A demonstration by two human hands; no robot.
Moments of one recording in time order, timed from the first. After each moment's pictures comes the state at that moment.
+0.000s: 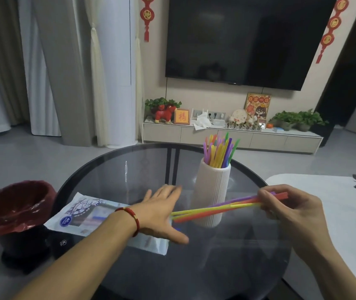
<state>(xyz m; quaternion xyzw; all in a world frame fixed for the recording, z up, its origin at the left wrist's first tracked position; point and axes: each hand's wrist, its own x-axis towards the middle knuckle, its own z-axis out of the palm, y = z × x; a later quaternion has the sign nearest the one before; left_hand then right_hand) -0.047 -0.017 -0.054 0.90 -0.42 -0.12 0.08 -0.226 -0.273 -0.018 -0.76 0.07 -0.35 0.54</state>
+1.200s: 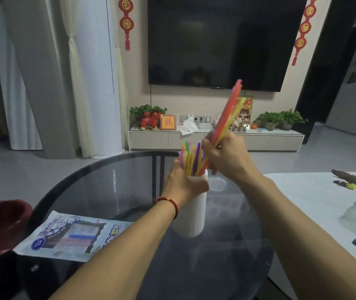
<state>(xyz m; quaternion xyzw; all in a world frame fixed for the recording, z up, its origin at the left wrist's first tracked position) -0.043 -0.156 -0.016 0.81 -0.22 0.04 0.54 -0.110 -0.266 0.068 -0.88 0.03 -0.35 0.31</state>
